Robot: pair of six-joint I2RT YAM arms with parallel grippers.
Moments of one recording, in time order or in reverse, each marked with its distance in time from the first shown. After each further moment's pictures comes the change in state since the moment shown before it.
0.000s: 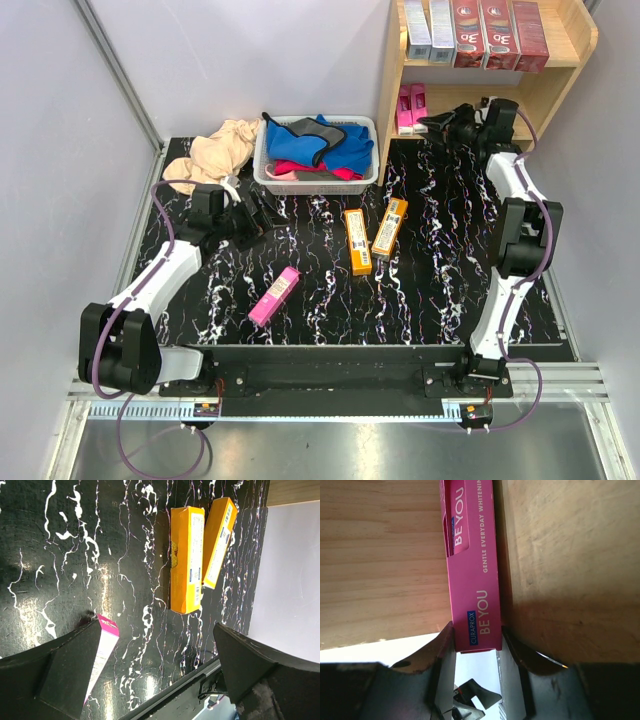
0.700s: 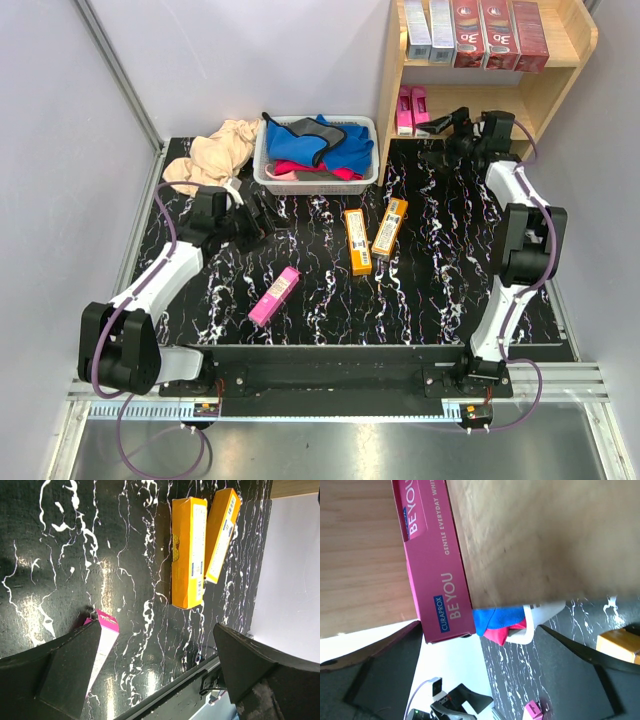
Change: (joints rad) left arm -0.016 0.000 -0.011 0.000 0.001 0.003; right arm 0.010 -0.096 -0.159 -0.047 0.092 -0.058
